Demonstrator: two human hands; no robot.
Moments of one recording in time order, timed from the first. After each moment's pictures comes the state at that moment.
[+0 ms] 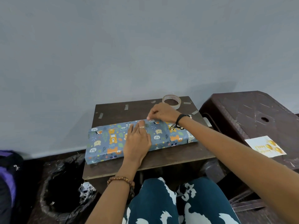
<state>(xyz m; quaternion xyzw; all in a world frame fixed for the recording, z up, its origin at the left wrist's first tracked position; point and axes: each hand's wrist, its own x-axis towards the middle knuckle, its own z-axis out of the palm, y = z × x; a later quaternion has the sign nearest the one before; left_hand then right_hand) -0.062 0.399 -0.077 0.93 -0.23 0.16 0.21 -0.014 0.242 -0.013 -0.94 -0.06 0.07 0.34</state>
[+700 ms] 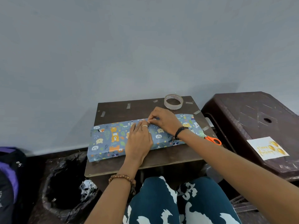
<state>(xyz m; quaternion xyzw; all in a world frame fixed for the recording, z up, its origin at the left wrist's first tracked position) -0.061 0.400 -0.076 0.93 -0.25 0.20 0.19 -0.036 0.254 -0.042 -0.95 -0.10 -0.07 0.28</state>
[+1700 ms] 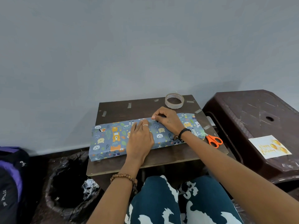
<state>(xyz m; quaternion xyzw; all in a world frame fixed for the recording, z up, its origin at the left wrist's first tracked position) -0.065 0.401 -0.072 0.94 -0.23 0.16 0.18 -0.040 0.251 -0.052 -0.87 -0.02 -0.12 0.48</state>
